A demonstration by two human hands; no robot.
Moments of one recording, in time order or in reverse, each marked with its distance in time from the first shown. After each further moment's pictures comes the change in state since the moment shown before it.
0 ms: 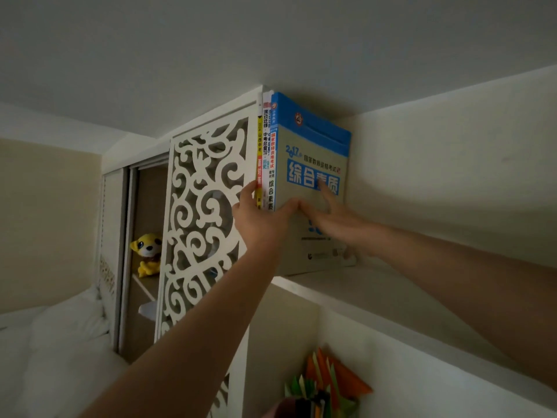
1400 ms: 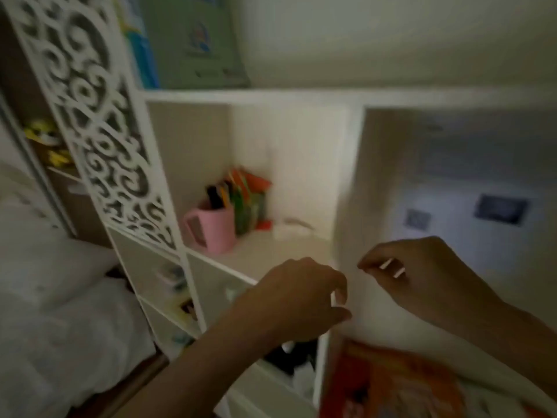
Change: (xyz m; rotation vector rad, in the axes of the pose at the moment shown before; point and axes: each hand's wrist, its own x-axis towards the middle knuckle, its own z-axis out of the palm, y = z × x) left_hand -0.354 0.021 -0.088 0.850 -1.587 0.344; right_hand -0.431 0.119 -0.034 -0.356 0.026 0.067
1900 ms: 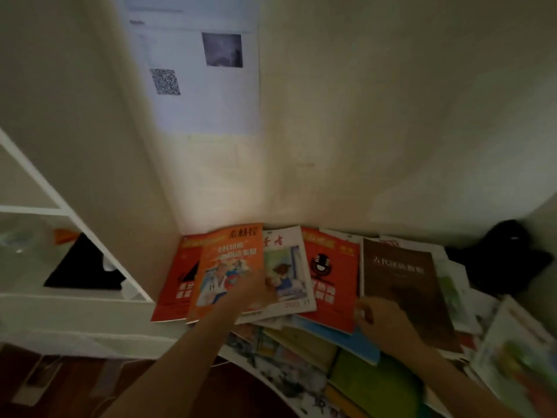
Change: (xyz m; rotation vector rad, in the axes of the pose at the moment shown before) left_hand 0.095 0.179 0.365 -0.231 -0.611 -0.134; right_hand -0.435 0.185 0.027 -0.013 -0.363 1.111
